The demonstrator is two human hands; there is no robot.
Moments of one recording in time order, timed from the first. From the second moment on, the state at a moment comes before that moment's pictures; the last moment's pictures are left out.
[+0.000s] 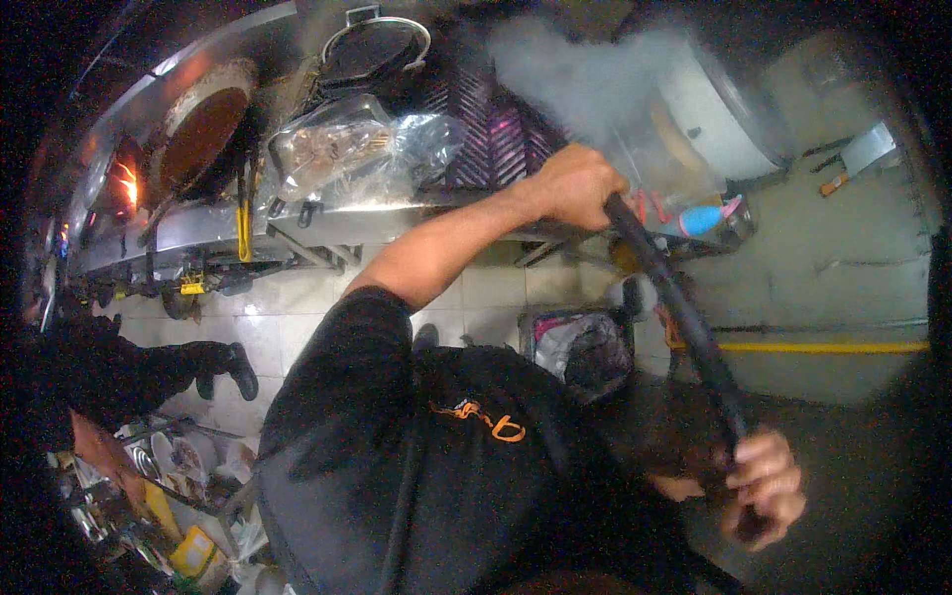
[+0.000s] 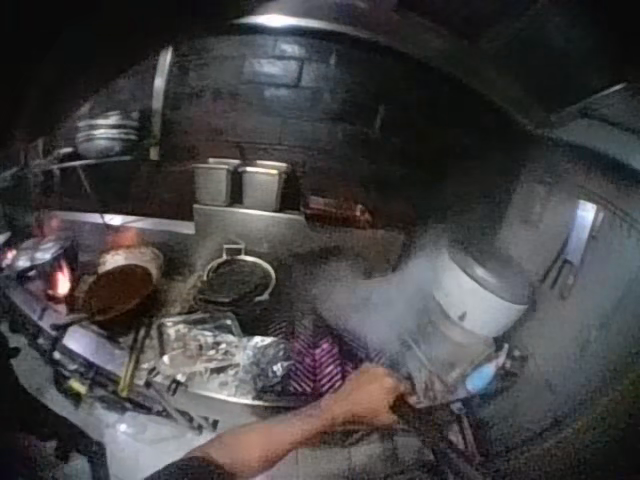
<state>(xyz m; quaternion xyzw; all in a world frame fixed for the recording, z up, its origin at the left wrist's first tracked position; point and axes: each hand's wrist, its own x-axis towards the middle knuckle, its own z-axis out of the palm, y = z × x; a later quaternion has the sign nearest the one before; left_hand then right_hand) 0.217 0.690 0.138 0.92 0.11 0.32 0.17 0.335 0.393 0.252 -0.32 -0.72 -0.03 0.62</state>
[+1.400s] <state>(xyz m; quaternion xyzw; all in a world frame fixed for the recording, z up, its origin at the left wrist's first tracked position) 0.225 0.693 0.144 0.94 0.18 0.26 0.14 0.346 0.359 0.283 -0.52 -0.71 -0.05 0.48</state>
